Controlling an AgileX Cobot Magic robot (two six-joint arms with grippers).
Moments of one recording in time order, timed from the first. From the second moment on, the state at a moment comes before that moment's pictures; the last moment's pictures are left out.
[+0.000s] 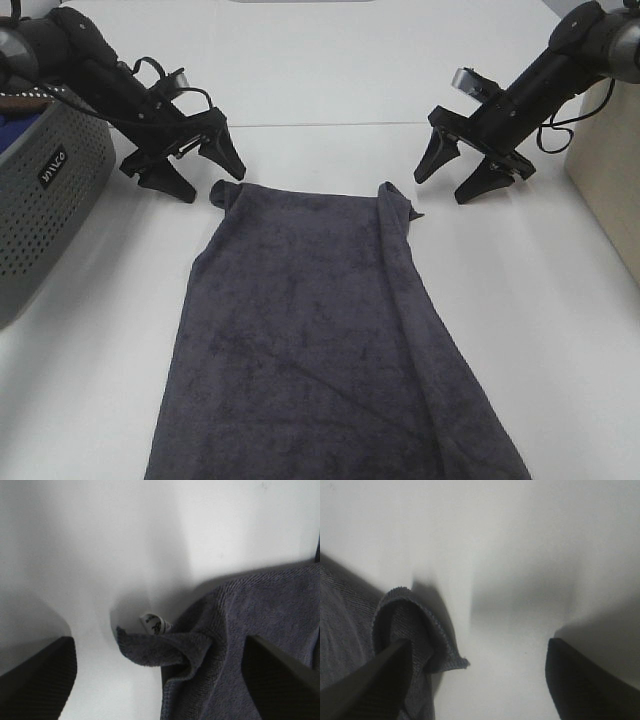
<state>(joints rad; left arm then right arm) -0.10 2.67 -2.34 -0.64 1.22 0.18 0.00 2.61 -2.18 0.56 1.22 -0.24</state>
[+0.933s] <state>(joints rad) -0.21 2.68 -2.34 -0.68 1.17 0.18 0.14 2.61 -2.18 0.57 1.13 -0.10</state>
